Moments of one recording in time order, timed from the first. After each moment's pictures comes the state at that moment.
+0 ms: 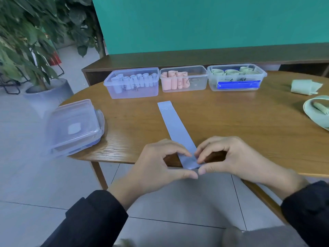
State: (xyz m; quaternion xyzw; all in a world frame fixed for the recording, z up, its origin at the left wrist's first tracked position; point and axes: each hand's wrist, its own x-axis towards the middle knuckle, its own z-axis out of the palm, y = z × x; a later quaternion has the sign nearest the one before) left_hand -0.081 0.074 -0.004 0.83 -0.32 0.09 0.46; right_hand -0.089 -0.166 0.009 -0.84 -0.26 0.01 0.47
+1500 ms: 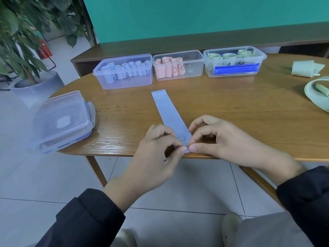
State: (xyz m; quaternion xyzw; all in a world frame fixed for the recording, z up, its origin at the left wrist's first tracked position) left_hand -0.079 0.064 -0.022 0.86 -0.30 0.21 0.35; right_hand -0.075 -0.159 0.003 -0.88 -0.23 0.00 0.41
